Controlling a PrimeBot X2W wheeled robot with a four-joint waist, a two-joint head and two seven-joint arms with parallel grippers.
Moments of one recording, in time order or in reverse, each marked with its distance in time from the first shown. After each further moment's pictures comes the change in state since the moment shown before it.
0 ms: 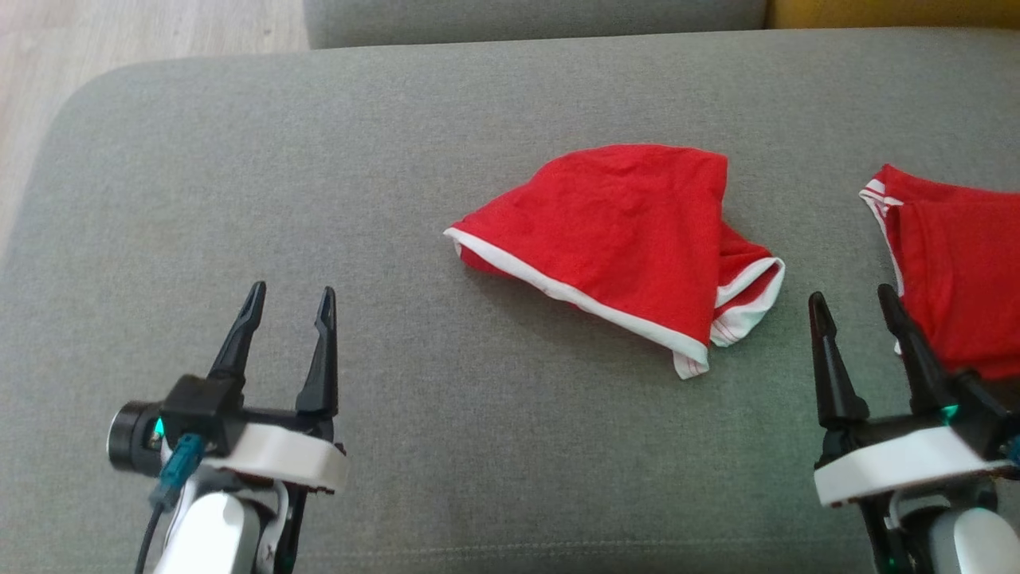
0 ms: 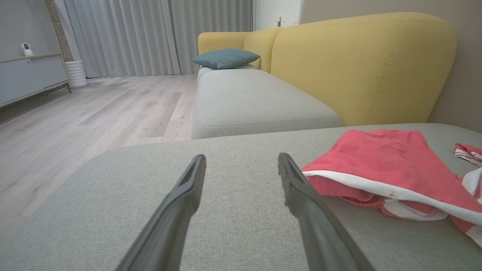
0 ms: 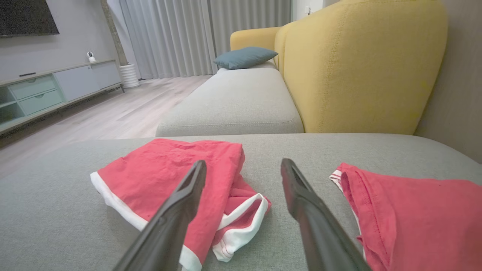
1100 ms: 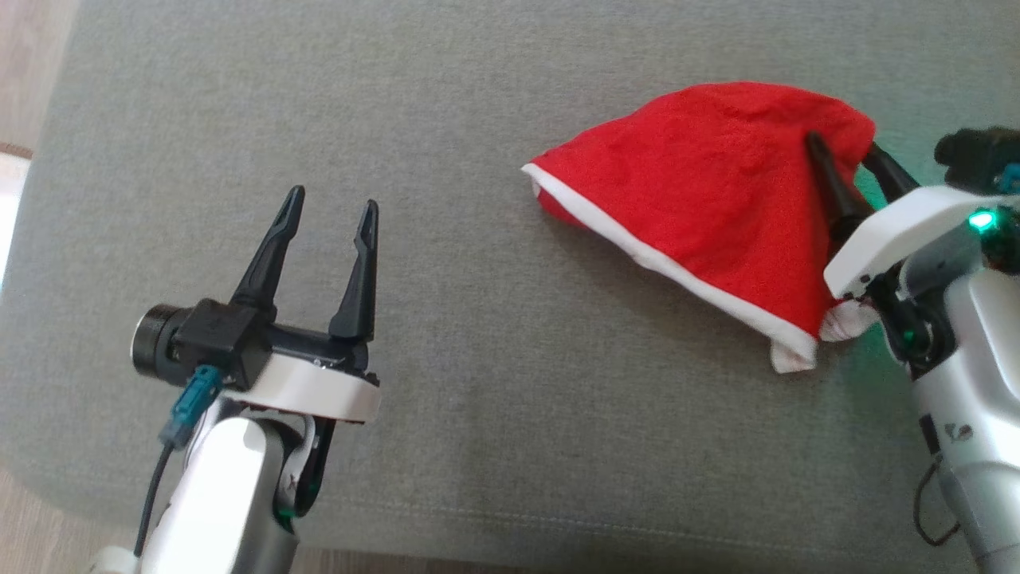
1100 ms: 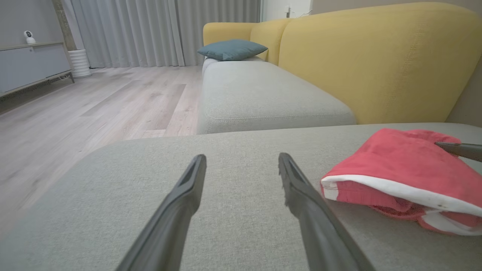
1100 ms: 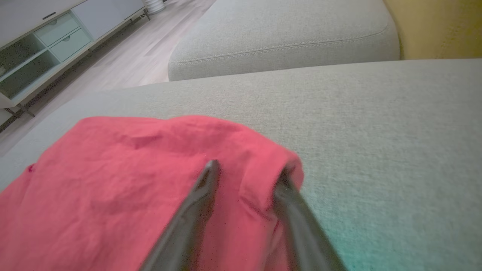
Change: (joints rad) left arm -0.161 -0.017 -0.062 -0.030 -0.011 -0.038 -0.002; right arm -0.632 -0.214 0.224 0.614 0.345 0.000 0.152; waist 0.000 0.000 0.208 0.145
